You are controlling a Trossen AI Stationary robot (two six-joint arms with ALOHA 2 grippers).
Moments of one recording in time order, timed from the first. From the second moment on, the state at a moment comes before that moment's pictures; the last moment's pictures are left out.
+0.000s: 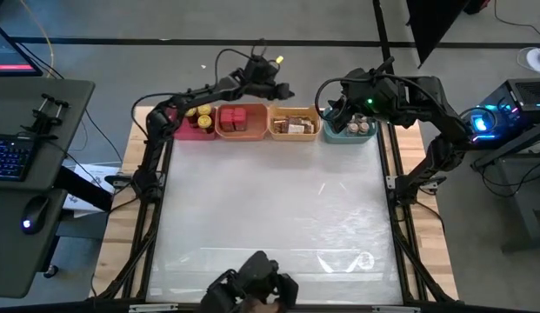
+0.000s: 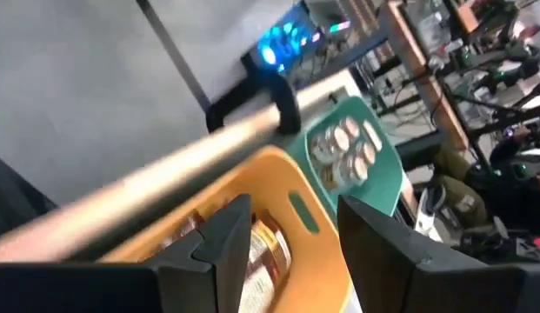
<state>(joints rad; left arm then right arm) 0.70 2.18 1.78 -0.16 0.38 -0.61 -0.12 1.61 2.34 -1.54 0.60 0.40</state>
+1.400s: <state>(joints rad) 0.03 0.62 0.23 0.42 -0.06 -0.51 0.13 1.64 2.34 -1.57 0.43 0.51</state>
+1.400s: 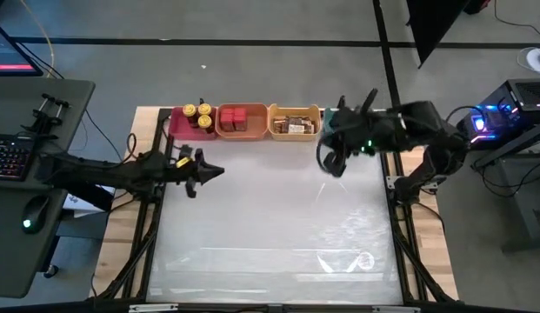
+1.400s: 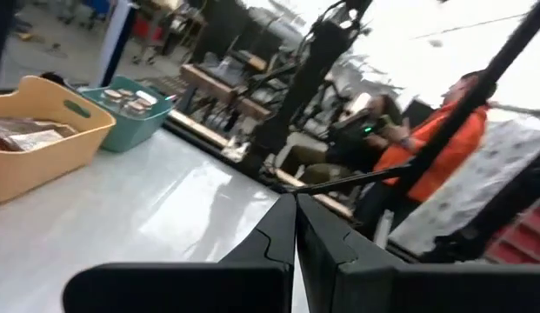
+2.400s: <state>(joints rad) -0.02 0.41 0.01 0.43 -0.11 -0.59 0.41 0.93 1.02 -0.68 0.47 0.75</state>
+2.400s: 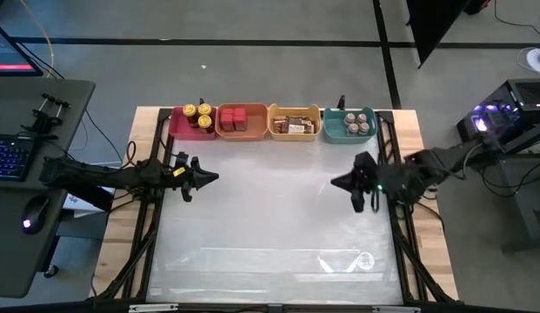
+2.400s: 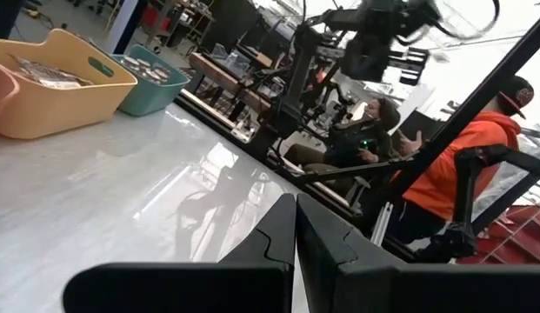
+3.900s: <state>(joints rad) -0.02 0.07 0.01 0.20 -0.11 -0.59 0.19 0.41 0.02 0.17 0.41 0.27</state>
